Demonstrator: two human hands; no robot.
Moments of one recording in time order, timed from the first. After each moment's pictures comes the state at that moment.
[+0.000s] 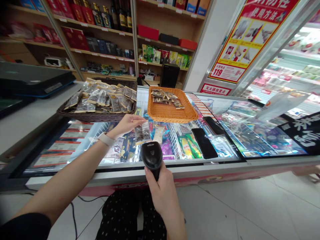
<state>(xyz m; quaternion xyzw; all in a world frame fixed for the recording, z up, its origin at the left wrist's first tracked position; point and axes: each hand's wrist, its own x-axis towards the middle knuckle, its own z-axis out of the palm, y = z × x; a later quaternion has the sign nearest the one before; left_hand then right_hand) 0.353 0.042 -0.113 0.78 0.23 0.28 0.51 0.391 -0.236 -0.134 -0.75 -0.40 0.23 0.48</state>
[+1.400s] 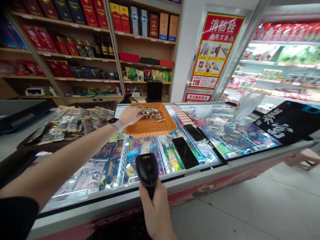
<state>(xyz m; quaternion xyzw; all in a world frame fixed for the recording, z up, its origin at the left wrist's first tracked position) 0.497 0.080 -0.039 0.95 0.23 0.20 0.00 0.429 -0.253 -0.154 -0.70 -0.31 0.19 0.61</state>
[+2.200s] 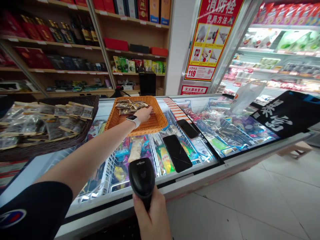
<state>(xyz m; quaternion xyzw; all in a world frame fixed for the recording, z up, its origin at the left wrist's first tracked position) 0.628 0.049 -0.087 0.98 0.21 0.06 0.01 0.461 -0.276 -0.180 -0.76 -0.26 0.14 0.58</state>
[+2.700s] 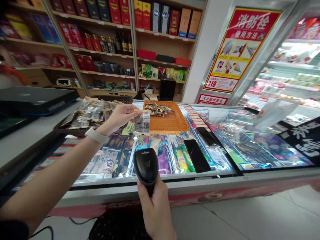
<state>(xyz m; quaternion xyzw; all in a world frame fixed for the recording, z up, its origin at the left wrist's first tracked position) 0.391 0.037 -0.022 0.77 0.20 0.35 0.50 0.412 -0.247 -0.130 -0.68 -0.38 0.21 0.58</state>
